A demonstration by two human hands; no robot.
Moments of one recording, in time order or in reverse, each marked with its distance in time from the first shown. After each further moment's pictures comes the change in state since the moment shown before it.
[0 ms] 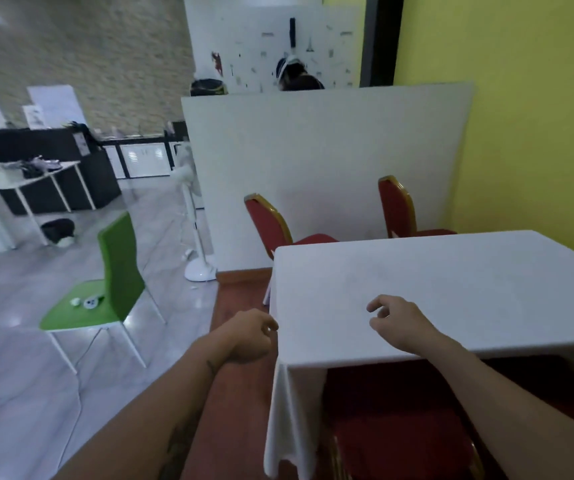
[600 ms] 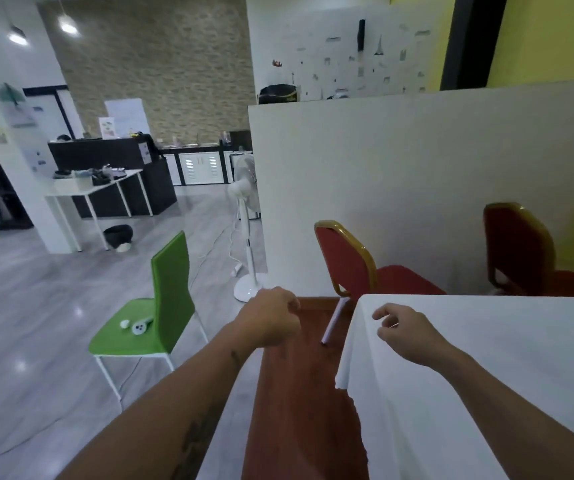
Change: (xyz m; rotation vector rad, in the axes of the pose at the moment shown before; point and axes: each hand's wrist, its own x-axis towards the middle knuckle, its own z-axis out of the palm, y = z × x) left_hand 0.209 -0.147 -0.194 -0.005 0.287 -0.038; right_hand 0.294 -0.186 0.143 0.029 -0.060 -0.158
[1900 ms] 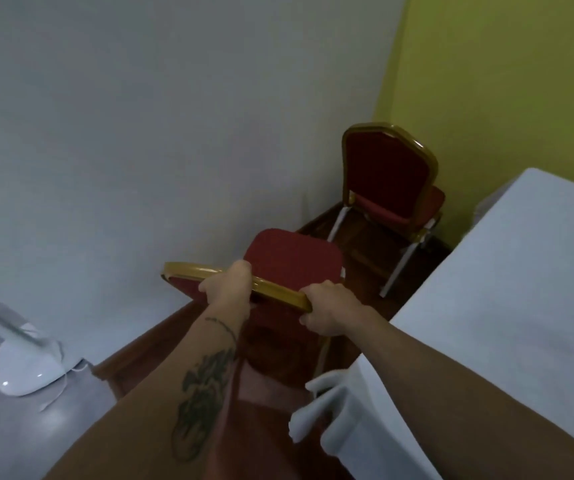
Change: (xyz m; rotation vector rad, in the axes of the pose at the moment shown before) left_hand 0.686 -0.004 0.147 -1.018 -0.349 -0.624; right_hand 0.502 0.043 0.032 -0.342 -0.093 0.566
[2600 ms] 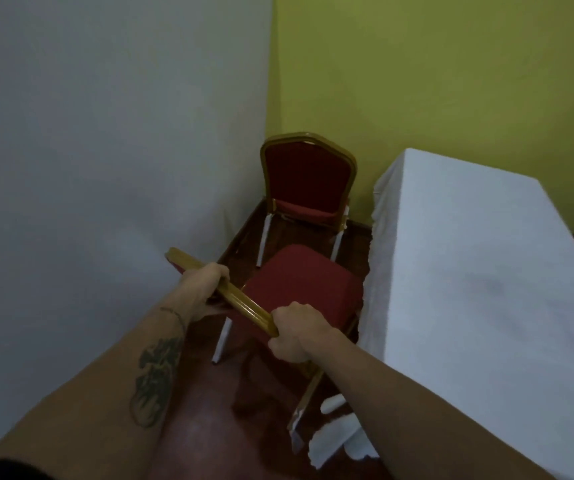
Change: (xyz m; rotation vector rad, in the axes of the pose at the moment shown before) left_hand 0.134 0.128 0.042 0.584 -0.661 0.085; right_hand 0.083 -0.099 -0.017 0.094 0.089 0.366
